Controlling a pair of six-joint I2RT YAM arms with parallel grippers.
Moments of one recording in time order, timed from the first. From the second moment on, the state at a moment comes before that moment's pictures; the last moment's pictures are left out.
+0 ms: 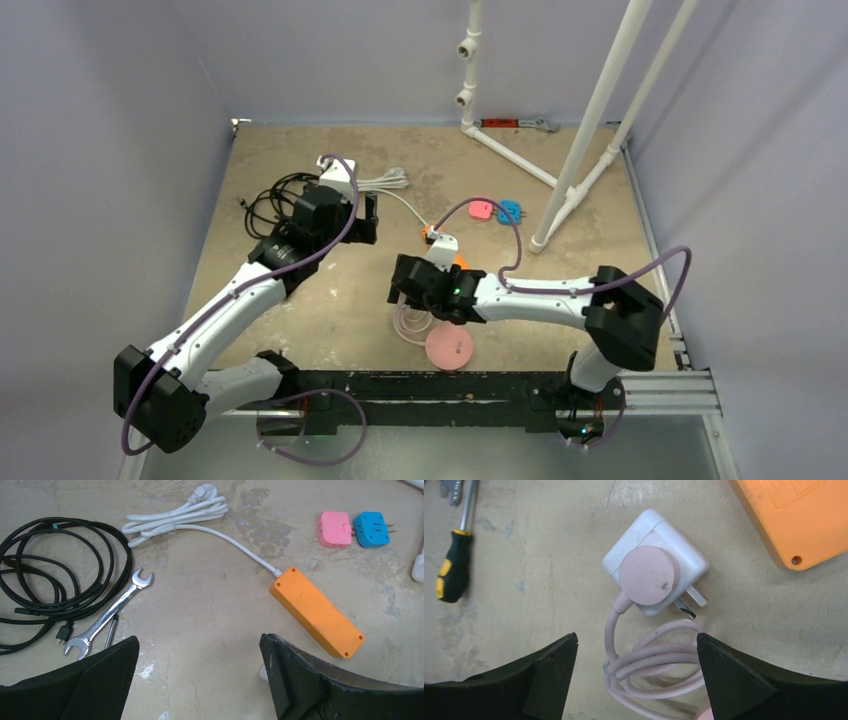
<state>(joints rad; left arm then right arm) -0.53 1.09 0.90 -0.30 -0.25 -0.22 1.16 1.58 1.00 -0.33 0.51 1.16</state>
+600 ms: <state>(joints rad) -0.53 1.09 0.90 -0.30 -0.19 -0.22 1.17 1.67 1.02 -0.29 0.59 1.12</state>
